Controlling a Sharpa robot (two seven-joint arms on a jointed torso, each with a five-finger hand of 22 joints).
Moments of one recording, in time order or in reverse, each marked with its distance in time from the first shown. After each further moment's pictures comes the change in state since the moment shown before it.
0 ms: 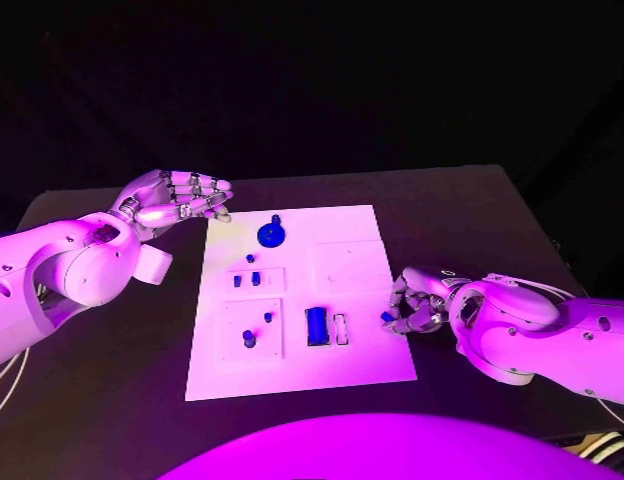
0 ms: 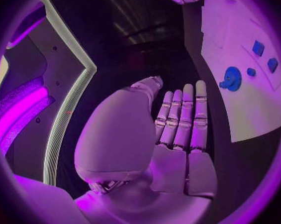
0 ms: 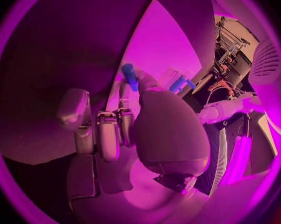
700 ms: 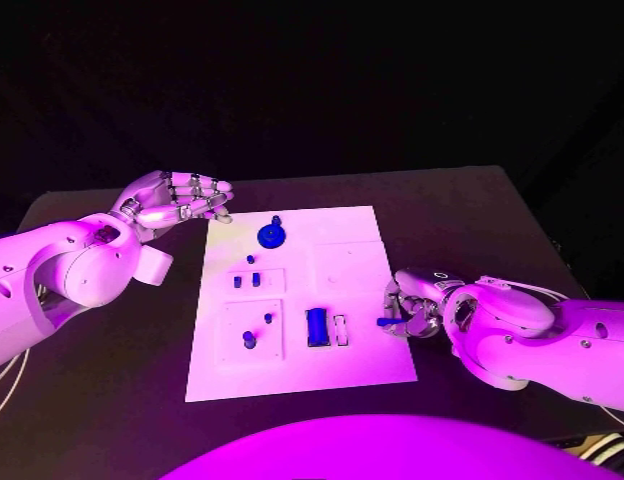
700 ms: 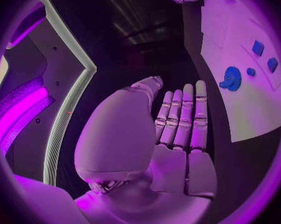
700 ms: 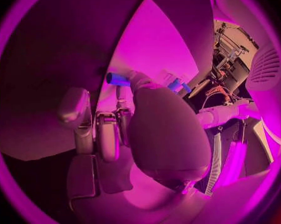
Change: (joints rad) left arm 0.000 0.000 0.000 0.000 -0.002 0.000 -0.001; left_hand 0.000 0.000 0.000 0.000 0.000 0.000 0.000 0.000 0.000 0.000 0.000 0.000 0.000 0.000 0.000 0.000 0.000 0.000 0.000 0.000 0.000 0.000; right arm 0.000 0.012 0.001 0.026 -0.048 0.012 -0.017; right_hand 0.128 -0.048 0.193 0.046 0.004 0.003 0.016 -0.048 -0.070 0.000 0.000 -0.012 0.000 0.000 0.000 0.000 0.000 0.000 0.000 0.000 -0.019 0.001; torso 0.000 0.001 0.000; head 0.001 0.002
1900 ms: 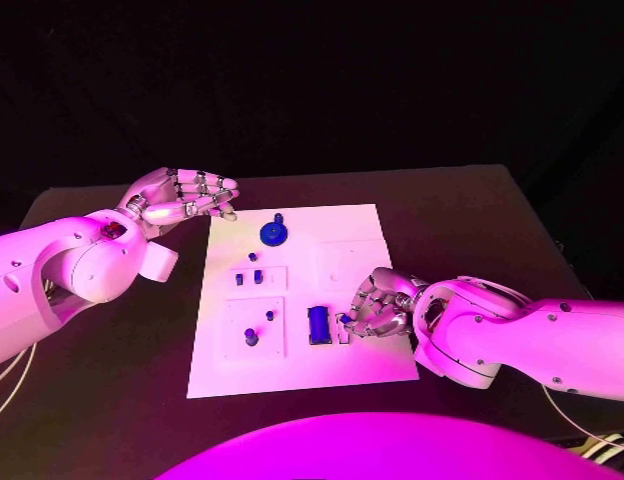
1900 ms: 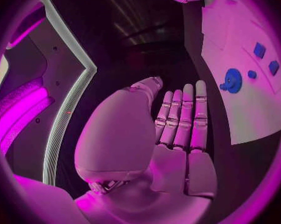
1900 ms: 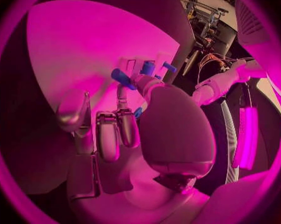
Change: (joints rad) left arm 0.000 0.008 0.000 0.000 -0.001 0.000 -0.001; left_hand -0.004 0.004 0.004 0.001 0.000 0.000 0.000 0.004 0.000 0.000 0.000 0.004 0.000 0.000 0.000 0.000 0.000 0.000 0.000 0.000 0.000 0.001; right arm 0.036 0.117 -0.011 0.013 0.356 -0.131 -0.008; right_hand -0.229 -0.007 0.190 -0.071 -0.004 0.005 -0.009 0.018 -0.058 0.000 0.000 0.011 0.001 0.000 0.000 0.004 0.001 0.000 0.011 -0.003 0.019 0.000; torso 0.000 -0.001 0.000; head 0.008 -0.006
